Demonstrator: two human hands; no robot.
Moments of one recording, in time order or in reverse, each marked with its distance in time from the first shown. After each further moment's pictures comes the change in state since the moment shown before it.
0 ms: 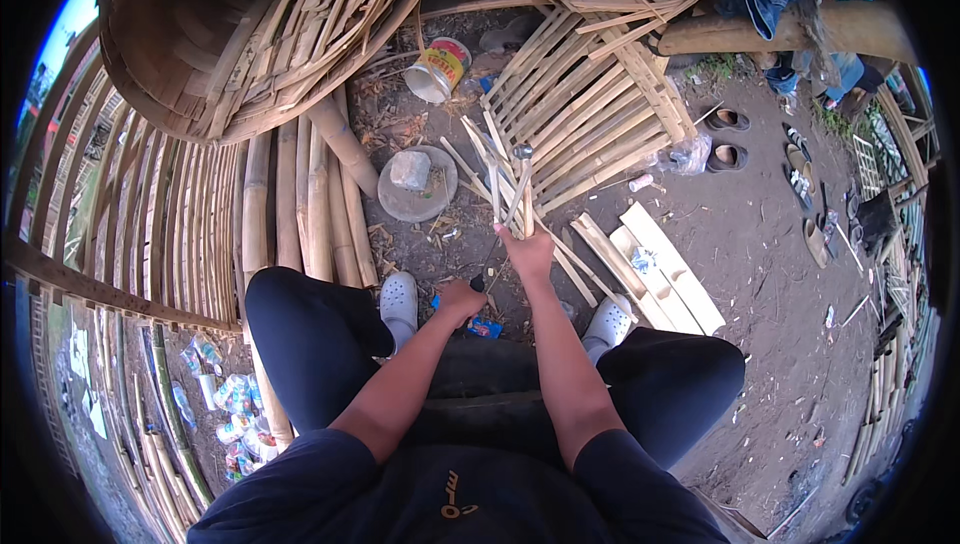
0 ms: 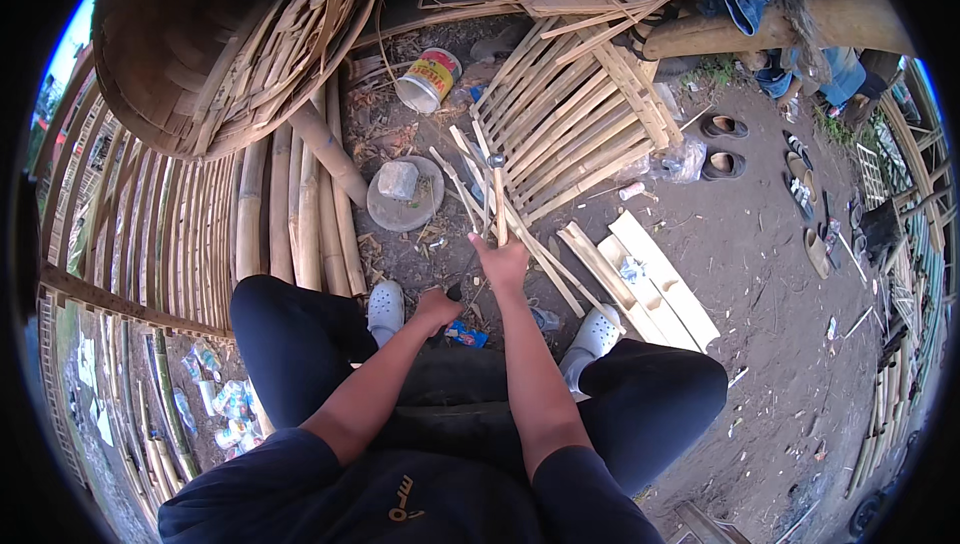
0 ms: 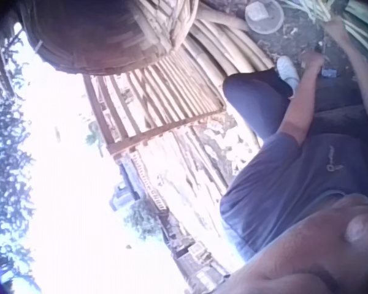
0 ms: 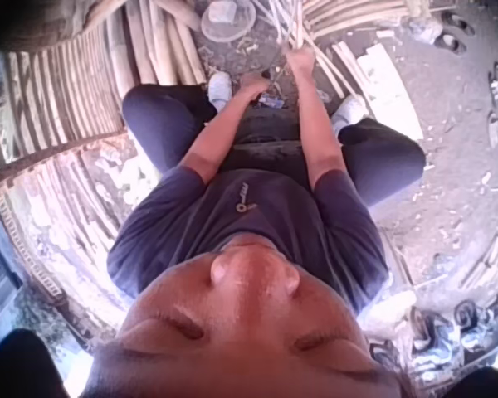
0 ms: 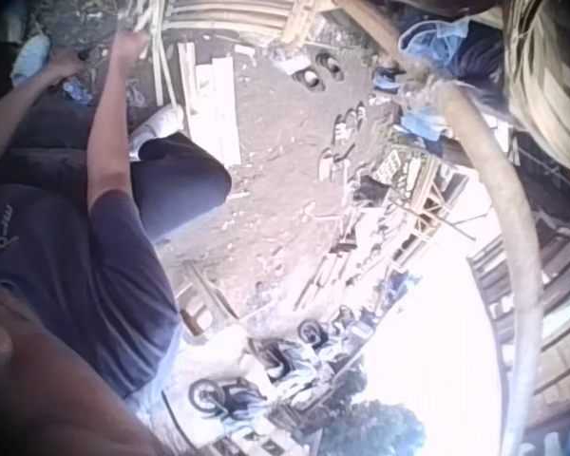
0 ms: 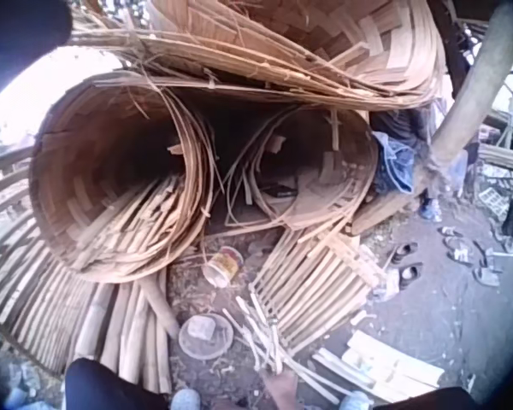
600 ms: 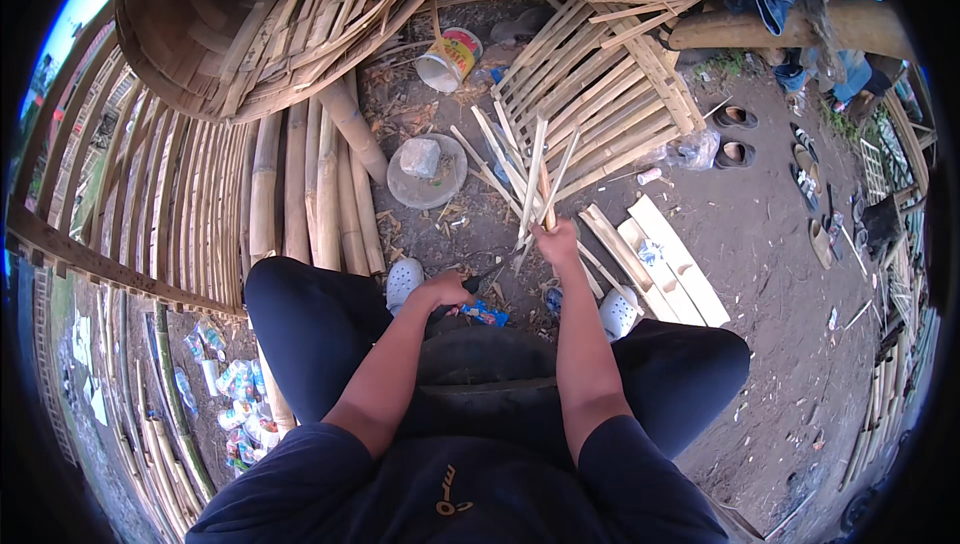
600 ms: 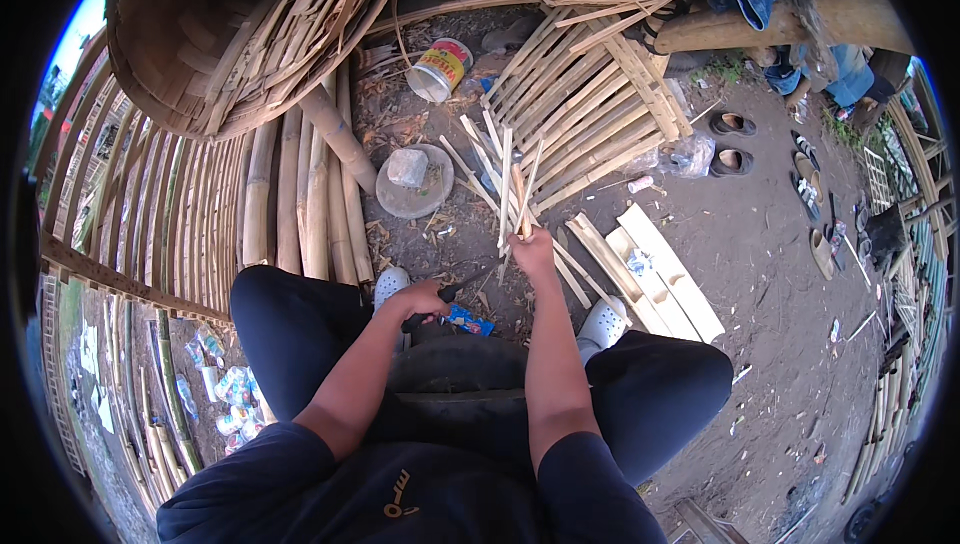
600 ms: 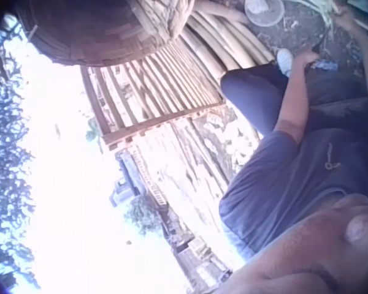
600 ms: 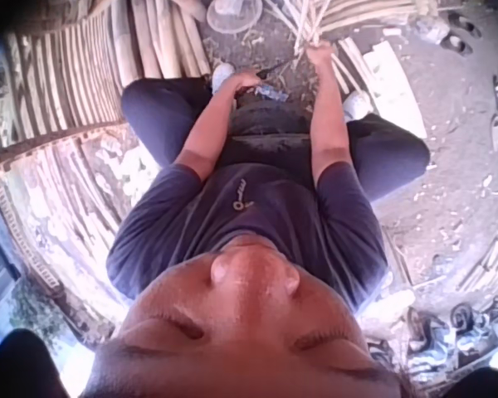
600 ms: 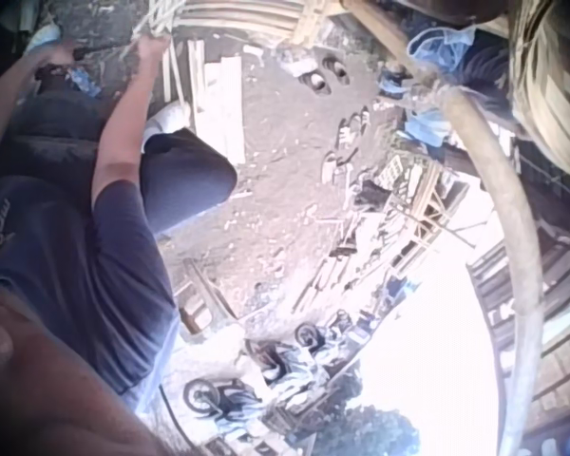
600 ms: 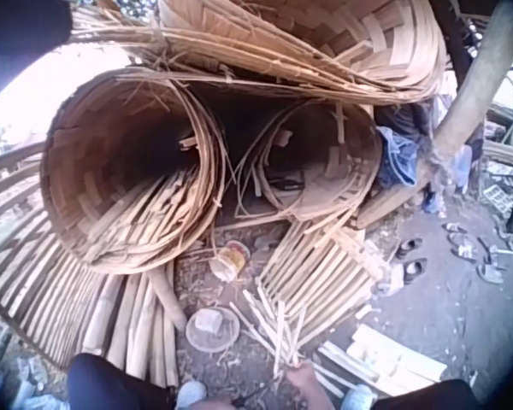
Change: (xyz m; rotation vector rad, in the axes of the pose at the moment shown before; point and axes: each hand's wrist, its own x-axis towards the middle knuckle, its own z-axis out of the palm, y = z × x) left_hand -0.005 -0.024 -0.050 0.098 -0.424 0.085; right_hand 0.023 0.055 -0.021 0.128 -0.270 0.102
